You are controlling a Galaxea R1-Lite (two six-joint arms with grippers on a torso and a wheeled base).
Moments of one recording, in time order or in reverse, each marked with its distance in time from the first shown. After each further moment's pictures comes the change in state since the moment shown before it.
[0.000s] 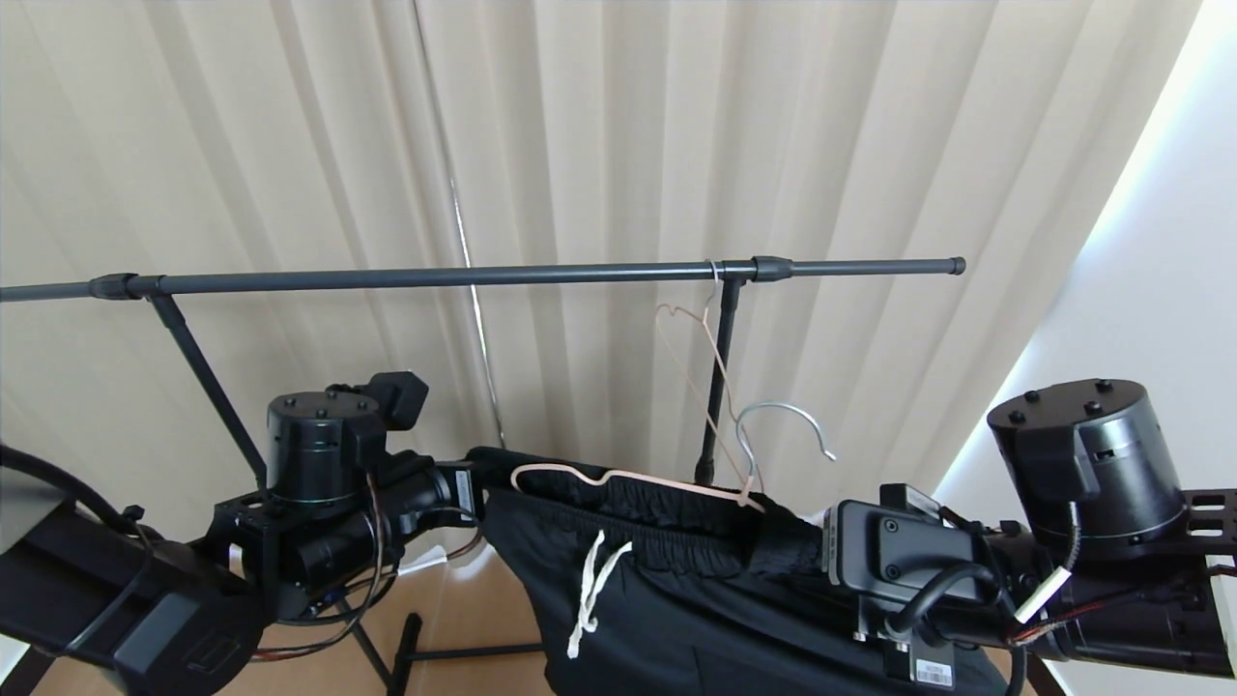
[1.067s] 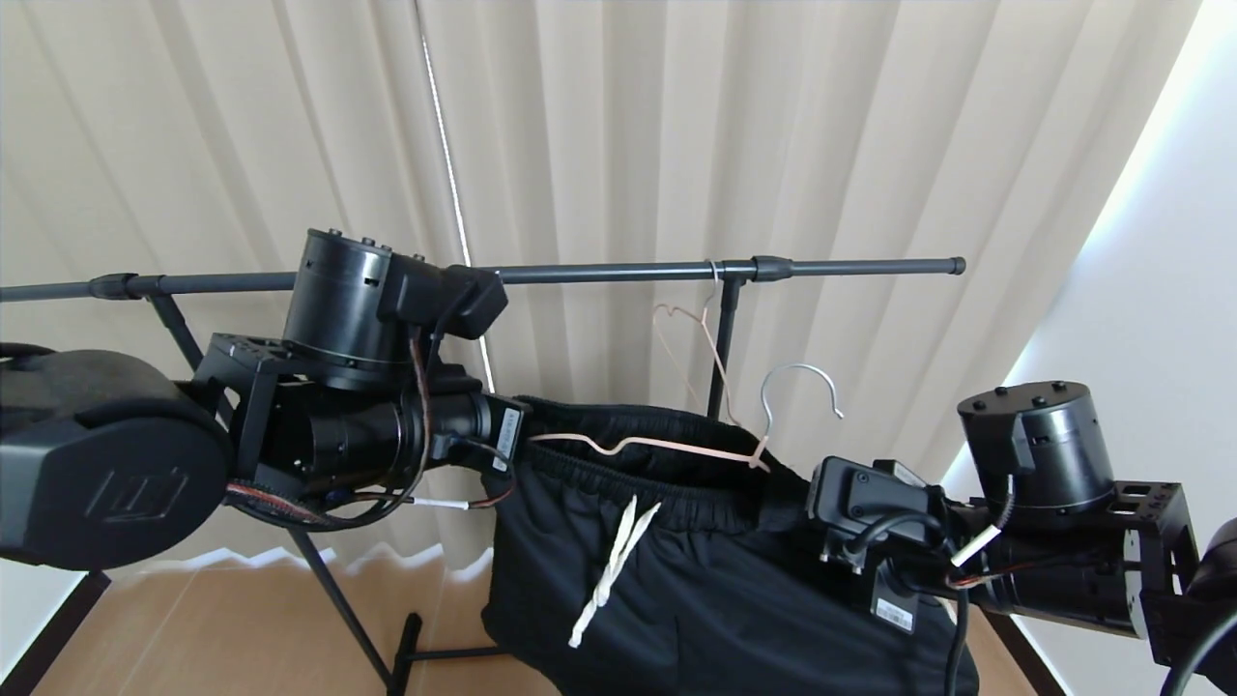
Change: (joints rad) left arm -0.194 -0.166 -0.509 0.808 0.099 0.216; right arm -0.110 0.129 0.043 -0.226 -0.010 0.040
